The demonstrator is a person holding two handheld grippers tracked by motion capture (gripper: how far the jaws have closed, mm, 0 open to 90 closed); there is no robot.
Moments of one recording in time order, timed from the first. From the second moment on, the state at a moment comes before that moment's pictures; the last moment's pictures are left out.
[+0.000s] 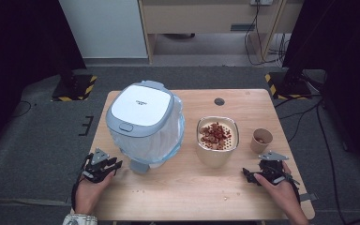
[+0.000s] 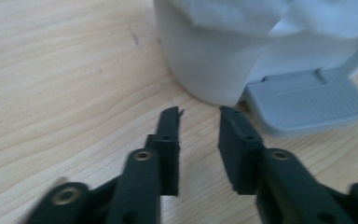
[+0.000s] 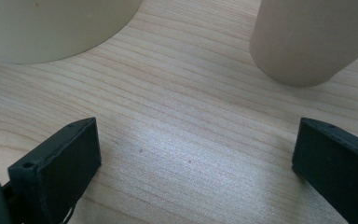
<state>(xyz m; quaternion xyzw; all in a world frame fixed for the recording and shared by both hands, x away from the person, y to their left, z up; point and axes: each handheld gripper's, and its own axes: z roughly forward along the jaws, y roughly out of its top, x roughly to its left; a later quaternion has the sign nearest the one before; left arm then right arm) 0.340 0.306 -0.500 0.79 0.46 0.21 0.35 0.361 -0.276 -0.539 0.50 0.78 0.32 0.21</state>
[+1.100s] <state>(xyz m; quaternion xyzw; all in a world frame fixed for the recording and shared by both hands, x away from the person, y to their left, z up) 0.344 0.252 -0.504 0.83 0.39 0.17 0.37 0.359 -0.277 -0.539 0.50 0.78 0.32 0.20</state>
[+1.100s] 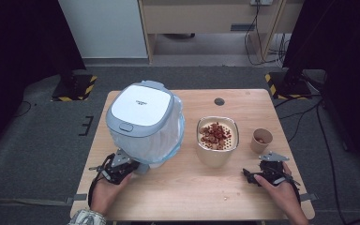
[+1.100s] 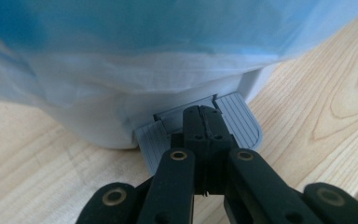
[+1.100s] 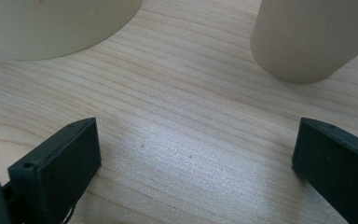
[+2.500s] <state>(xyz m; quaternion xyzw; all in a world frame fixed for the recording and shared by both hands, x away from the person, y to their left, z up) 0.348 0.248 -0.514 0.85 0.37 0.17 0.34 0.358 -0.279 -0.539 0.50 0.78 0.32 0.20</state>
